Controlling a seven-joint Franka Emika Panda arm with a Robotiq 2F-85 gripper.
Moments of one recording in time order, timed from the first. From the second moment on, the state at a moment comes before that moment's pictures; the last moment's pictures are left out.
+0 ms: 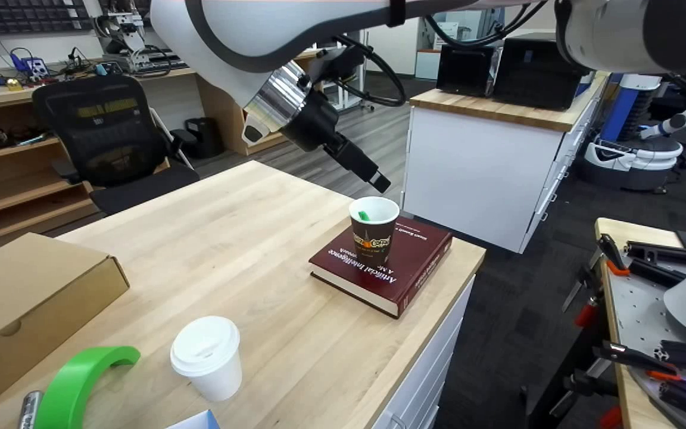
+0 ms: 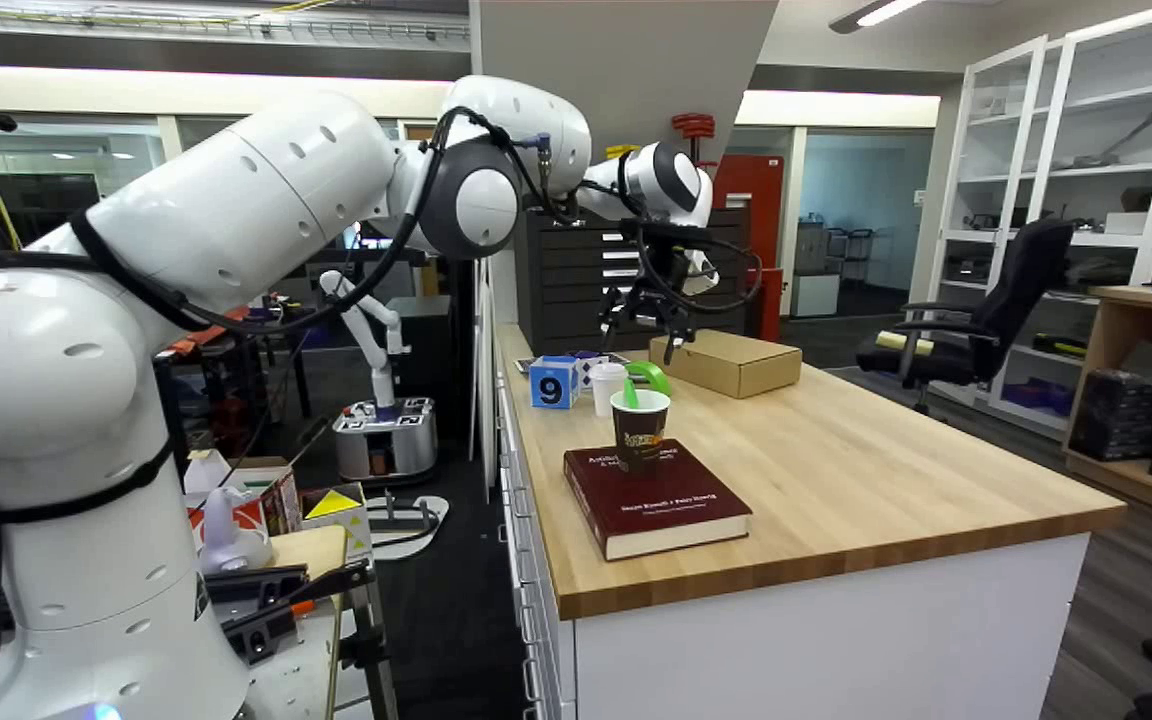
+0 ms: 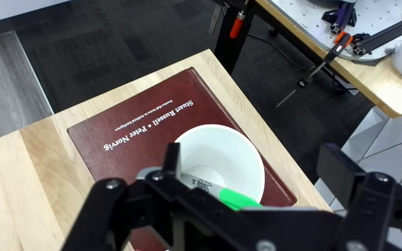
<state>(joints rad) 0.34 0.99 0.16 -0.70 -0.35 0.95 -0.47</state>
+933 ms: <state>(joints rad) 0.36 0.99 0.16 -0.70 -0.35 0.96 -0.47</state>
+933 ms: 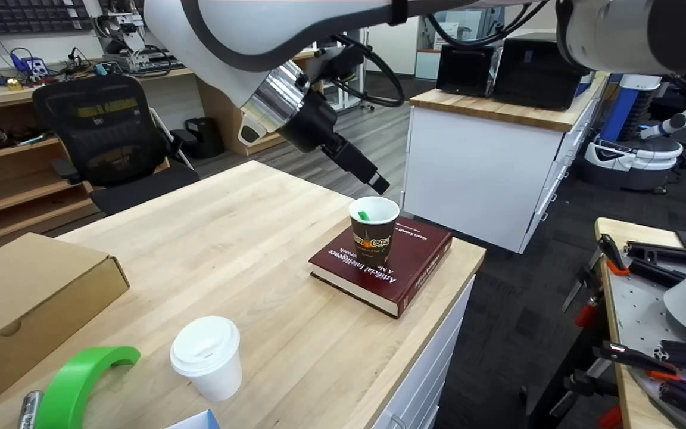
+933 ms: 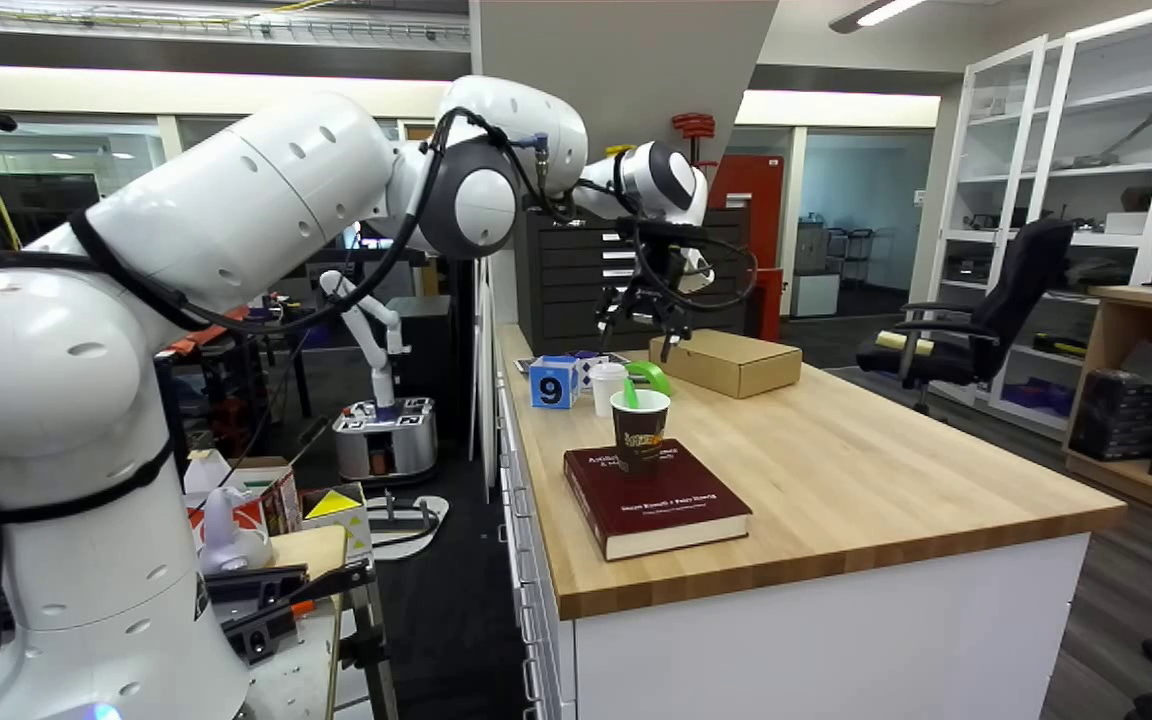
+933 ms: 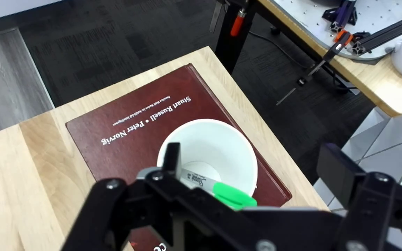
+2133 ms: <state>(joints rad) 0.36 0.96 0.16 -0.74 -0.16 1.33 0.12</state>
